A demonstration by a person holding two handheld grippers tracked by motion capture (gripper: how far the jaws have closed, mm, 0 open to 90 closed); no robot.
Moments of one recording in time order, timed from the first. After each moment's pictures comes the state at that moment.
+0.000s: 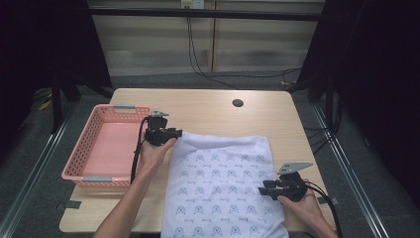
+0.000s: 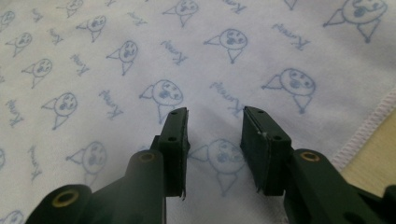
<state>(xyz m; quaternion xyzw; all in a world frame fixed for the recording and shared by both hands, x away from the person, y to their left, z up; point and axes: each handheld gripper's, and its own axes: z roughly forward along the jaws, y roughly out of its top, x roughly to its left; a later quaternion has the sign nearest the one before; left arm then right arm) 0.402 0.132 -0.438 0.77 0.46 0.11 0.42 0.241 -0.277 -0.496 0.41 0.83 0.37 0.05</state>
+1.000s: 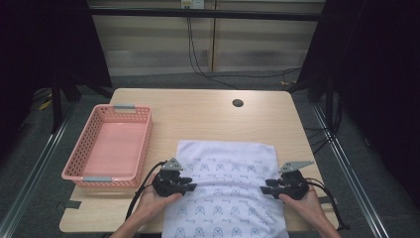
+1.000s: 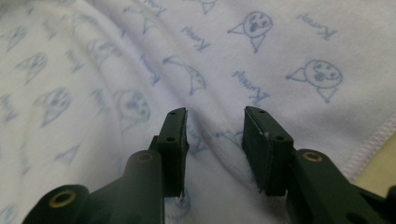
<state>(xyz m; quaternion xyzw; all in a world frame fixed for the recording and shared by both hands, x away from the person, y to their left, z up) 0.281 0.118 -0.500 0.87 0.29 -0.02 0.40 0.240 -0.282 -0.493 0.42 0.84 0.35 0.05</state>
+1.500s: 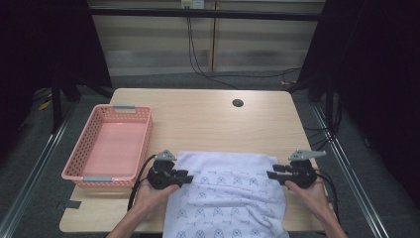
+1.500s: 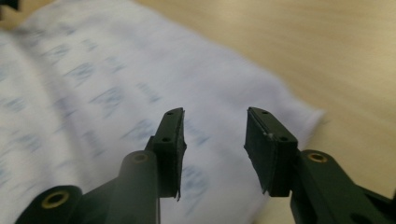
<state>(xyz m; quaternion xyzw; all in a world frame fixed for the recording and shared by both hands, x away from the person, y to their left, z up) 0.311 0.127 -0.473 0.83 0.35 -0.01 0.43 0.270 -0.303 -0.473 0.45 0.80 0.39 0.12</state>
